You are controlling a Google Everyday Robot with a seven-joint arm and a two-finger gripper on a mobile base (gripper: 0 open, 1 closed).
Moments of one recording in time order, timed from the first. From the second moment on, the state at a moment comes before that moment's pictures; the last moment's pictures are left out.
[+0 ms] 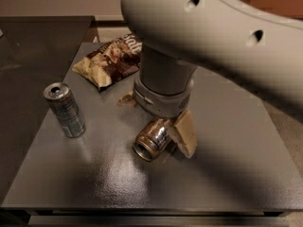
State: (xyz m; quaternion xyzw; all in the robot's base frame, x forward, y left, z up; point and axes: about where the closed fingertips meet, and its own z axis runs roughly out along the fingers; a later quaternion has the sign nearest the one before) arm 0.408 -0.009 0.881 -0.94 0.33 -0.04 0.07
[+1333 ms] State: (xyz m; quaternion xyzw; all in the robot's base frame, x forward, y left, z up) arm 0.421 -0.020 0.840 -0.94 0.33 -0.02 0.03
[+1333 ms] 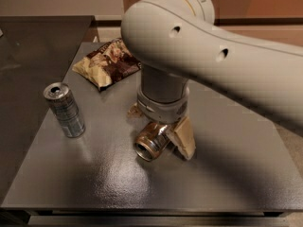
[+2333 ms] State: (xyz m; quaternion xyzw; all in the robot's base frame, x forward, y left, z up) arm 0.422 -0.021 0.843 -0.93 0.36 -0.01 0.01
